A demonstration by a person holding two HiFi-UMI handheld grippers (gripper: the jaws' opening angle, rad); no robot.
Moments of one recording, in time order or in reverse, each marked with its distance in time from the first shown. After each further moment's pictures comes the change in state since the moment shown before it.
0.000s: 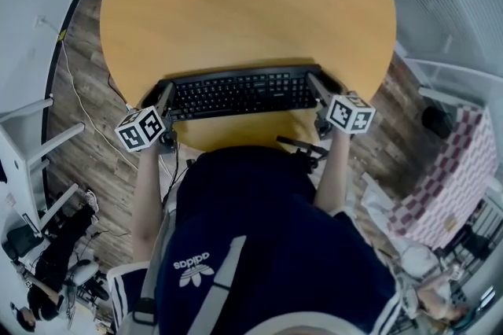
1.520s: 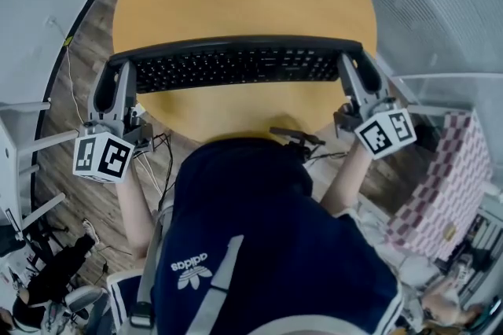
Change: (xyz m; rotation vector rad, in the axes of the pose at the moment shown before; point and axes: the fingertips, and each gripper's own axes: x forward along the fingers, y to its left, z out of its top) left arm -0.235 -0.120 0.143 0.234 -0.742 -0.142; right arm -0.196 0.164 0.160 -0.424 -0.585 0.166
